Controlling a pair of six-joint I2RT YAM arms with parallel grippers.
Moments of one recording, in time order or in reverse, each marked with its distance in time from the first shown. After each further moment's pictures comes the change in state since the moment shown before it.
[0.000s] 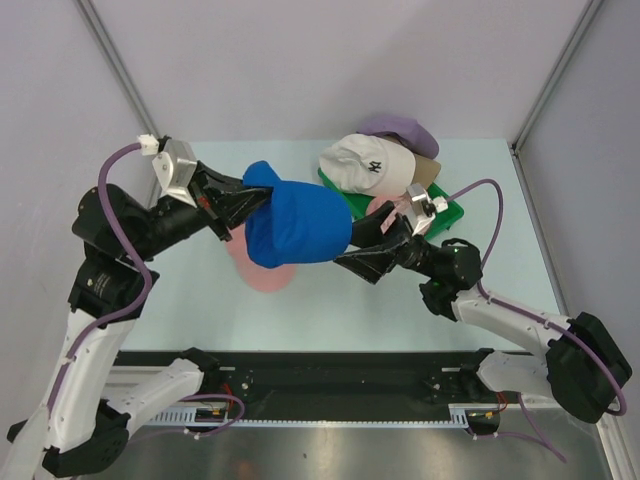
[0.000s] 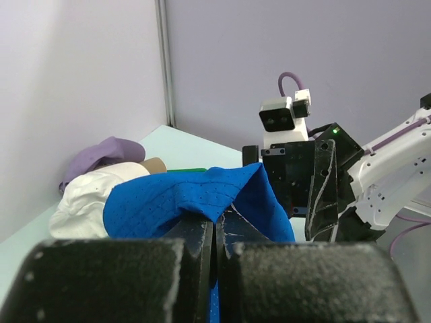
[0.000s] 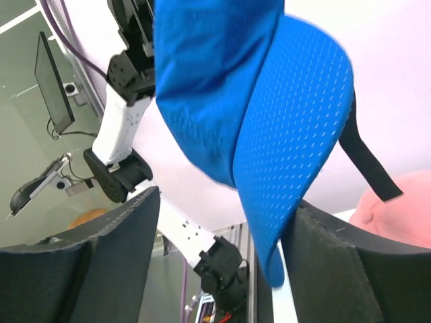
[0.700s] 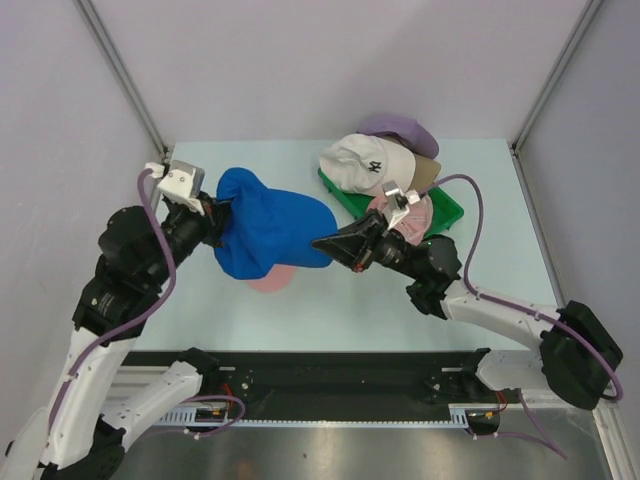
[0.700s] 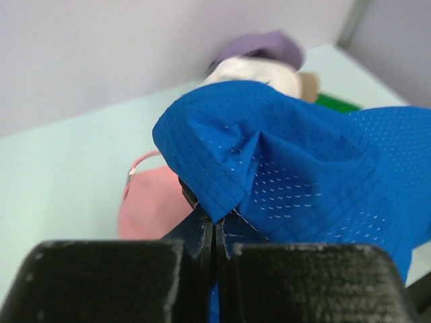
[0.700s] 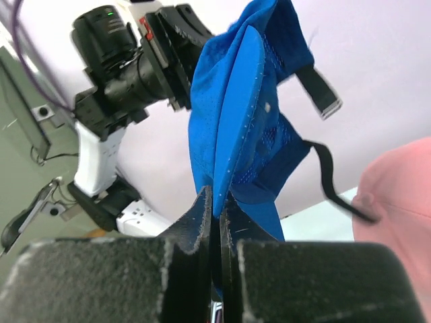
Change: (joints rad) left arm -0.001 -0.117 -0.156 -0.239 -0.546 0.114; right arm 0.089 0.033 0.046 -0.153 0.141 -0.019
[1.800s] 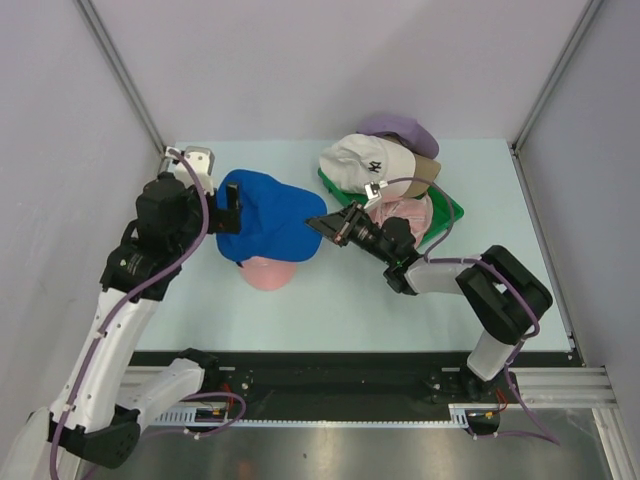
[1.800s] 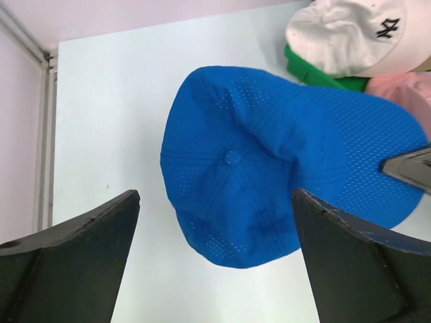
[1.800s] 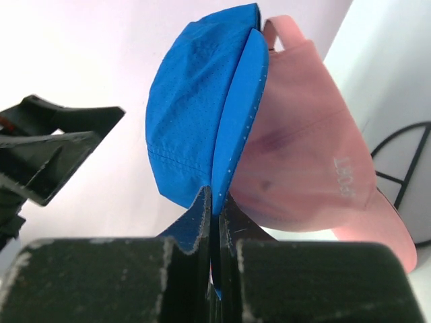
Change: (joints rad) left arm 0.134 0.166 -0.022 -0.130 -0.227 0.015; right arm -0.127 0.496 0.111 -0.014 0.181 0.344
